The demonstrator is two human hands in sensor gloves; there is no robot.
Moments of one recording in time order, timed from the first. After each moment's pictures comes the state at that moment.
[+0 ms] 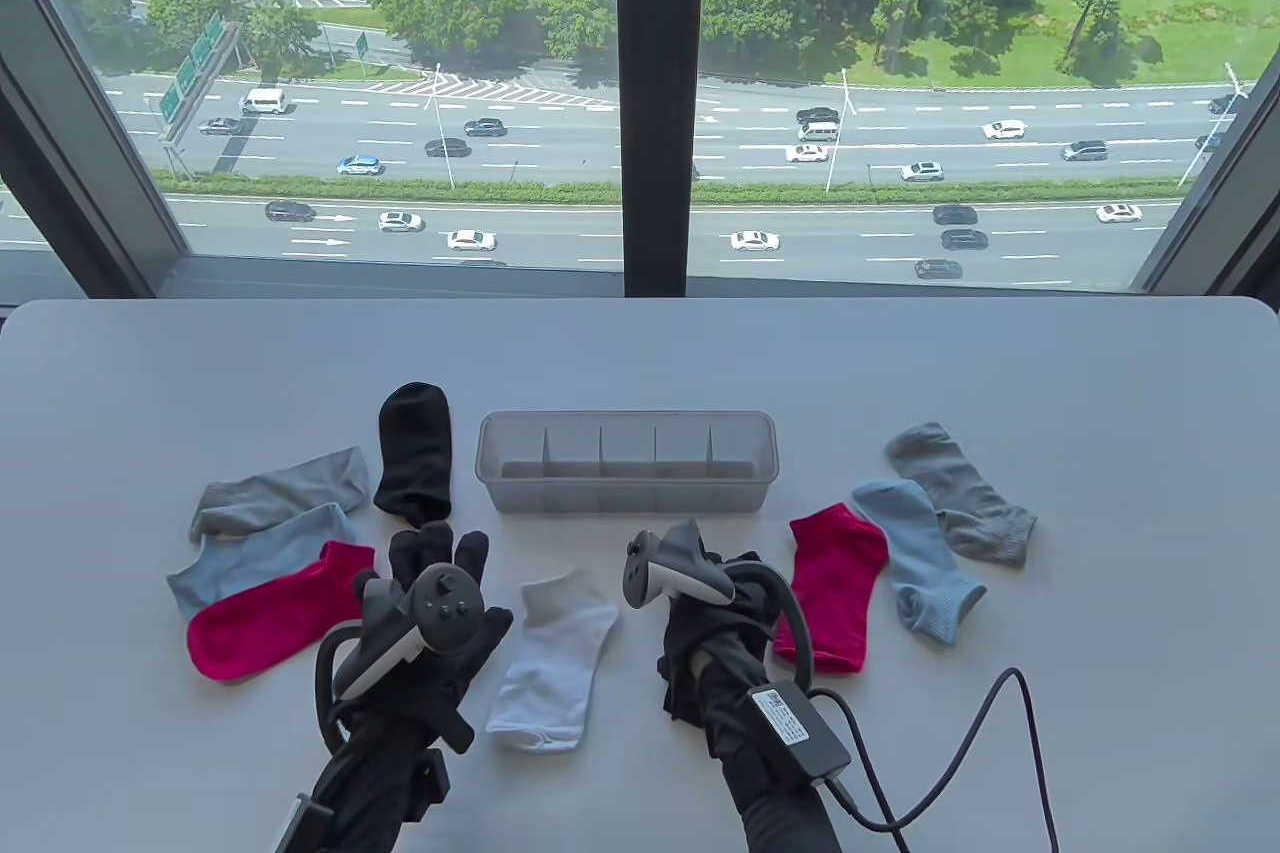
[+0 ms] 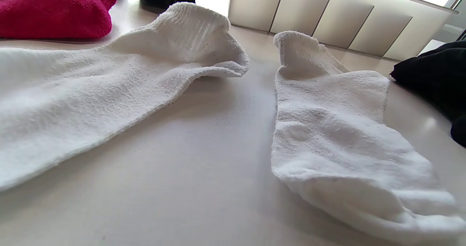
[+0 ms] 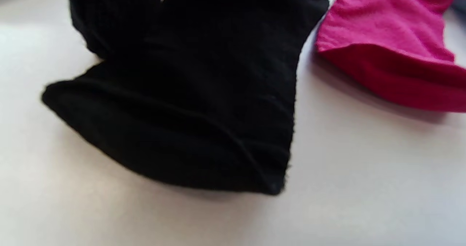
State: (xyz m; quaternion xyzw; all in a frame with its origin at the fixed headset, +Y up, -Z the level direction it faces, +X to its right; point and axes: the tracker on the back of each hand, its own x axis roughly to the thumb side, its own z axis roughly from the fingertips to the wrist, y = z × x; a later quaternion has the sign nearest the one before) left_hand -0.224 -0.725 -0.302 -0.18 -0.04 0.10 0.98; right_hand 0.021 -0.760 -0.350 -0.02 -0.33 -0.94 0.09
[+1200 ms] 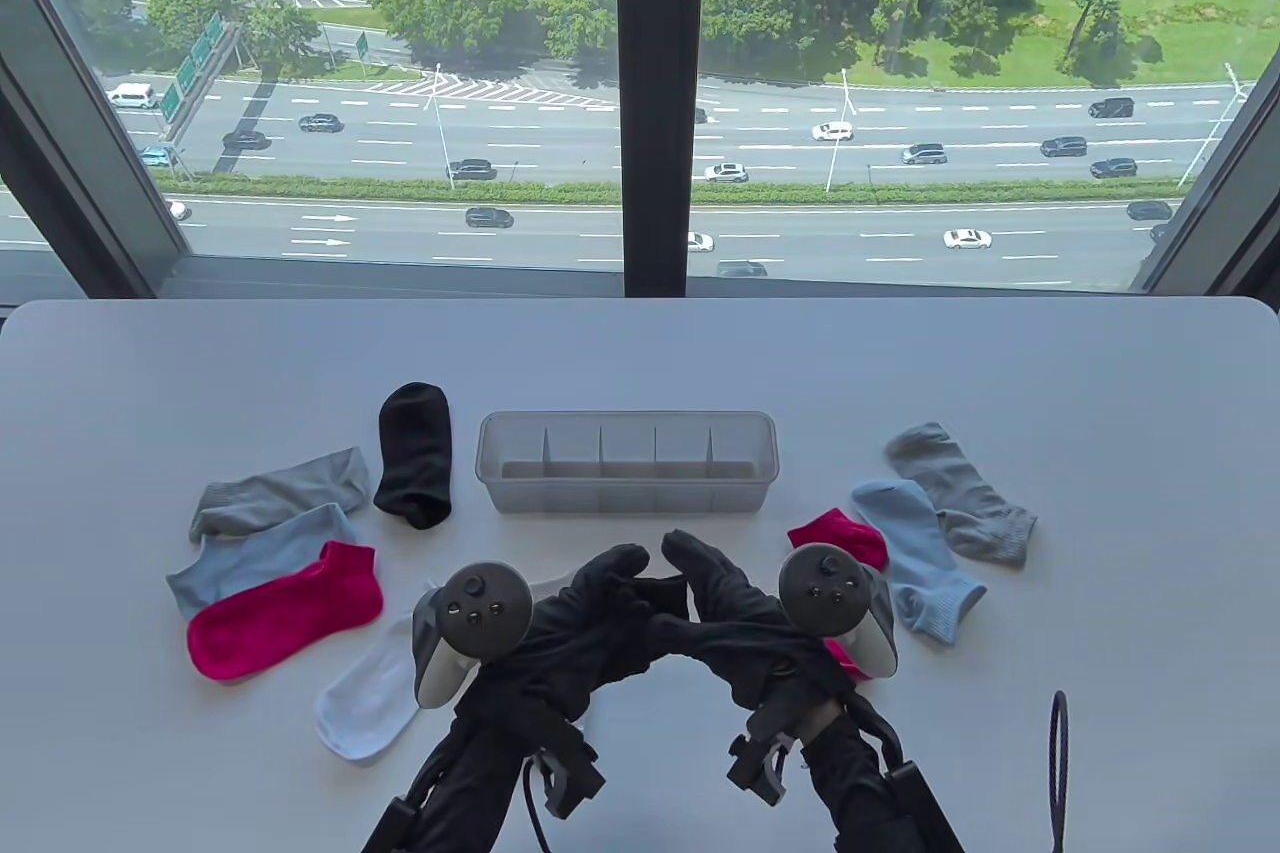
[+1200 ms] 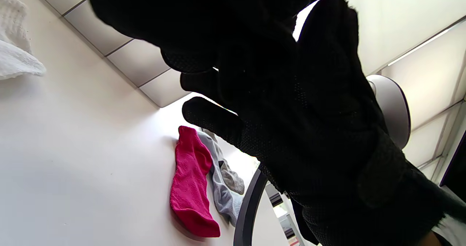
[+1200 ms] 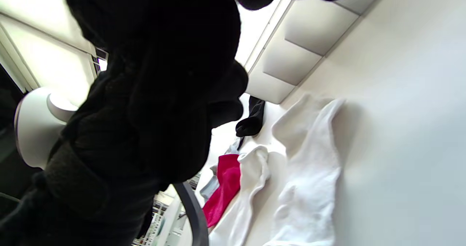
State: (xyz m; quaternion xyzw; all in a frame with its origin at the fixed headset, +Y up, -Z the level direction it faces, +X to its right) left_hand -0.135 -0.694 -0.291 -0.08 -0.23 0.47 0.85; right_hand 0.087 -0.713 -0.305 -0.24 -0.14 -0.78 -0.56
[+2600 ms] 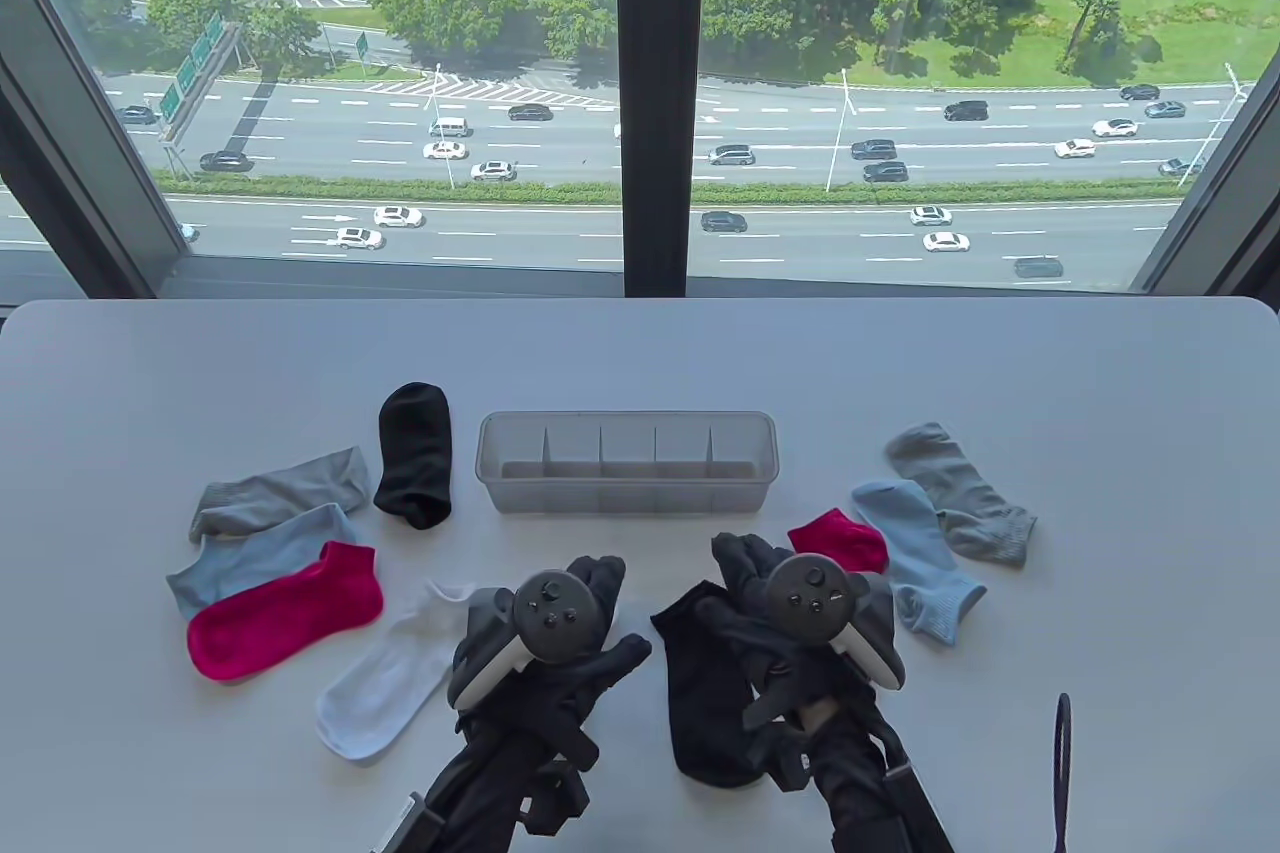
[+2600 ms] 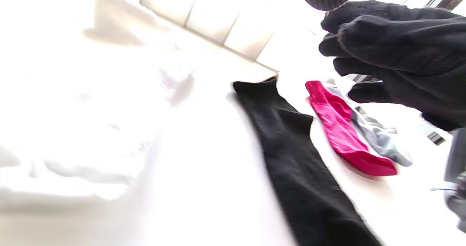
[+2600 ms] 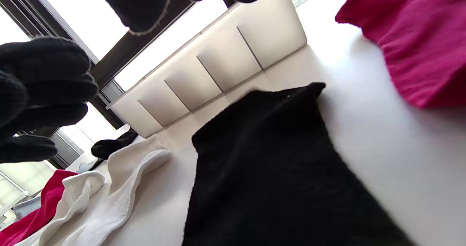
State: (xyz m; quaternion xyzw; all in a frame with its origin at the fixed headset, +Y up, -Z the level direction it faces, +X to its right) left_hand -0.130 -0.710 -0.290 -0.15 -0.12 0.21 0.96; right_hand 0.110 -0.726 -0.309 -0.12 -0.05 -0.95 -0.29
